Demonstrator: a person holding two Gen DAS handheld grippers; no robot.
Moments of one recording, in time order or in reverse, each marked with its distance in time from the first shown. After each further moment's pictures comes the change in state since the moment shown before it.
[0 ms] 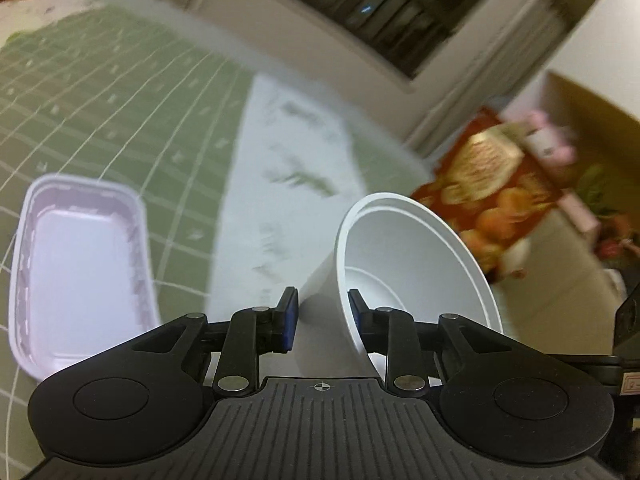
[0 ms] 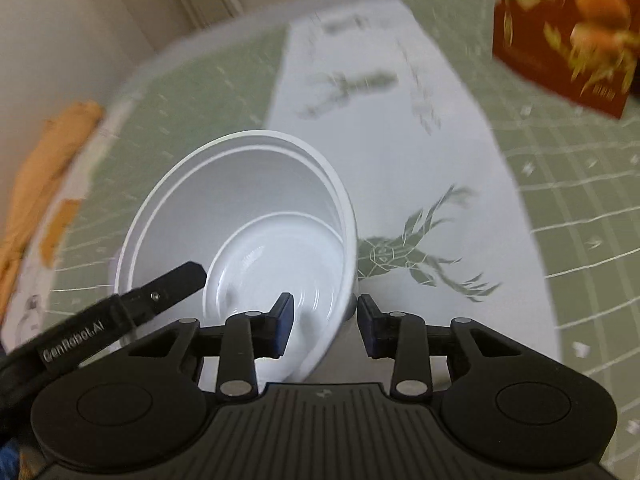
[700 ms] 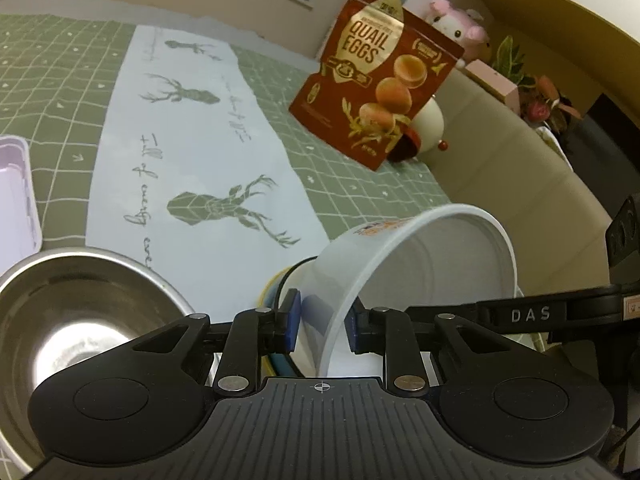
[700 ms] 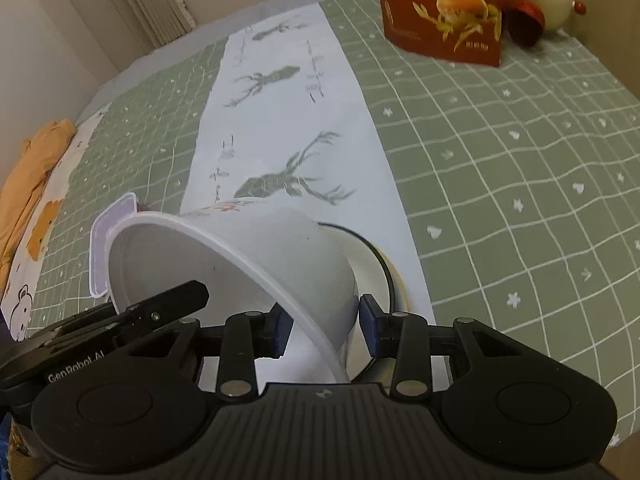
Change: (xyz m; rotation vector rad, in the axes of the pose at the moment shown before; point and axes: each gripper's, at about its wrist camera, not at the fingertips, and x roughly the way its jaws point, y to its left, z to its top) left arm 0.002 -0.071 -0.084 0.245 0.234 -0.134; right arm -0.093 -0.080 -0.083 0.104 0.012 -0.106
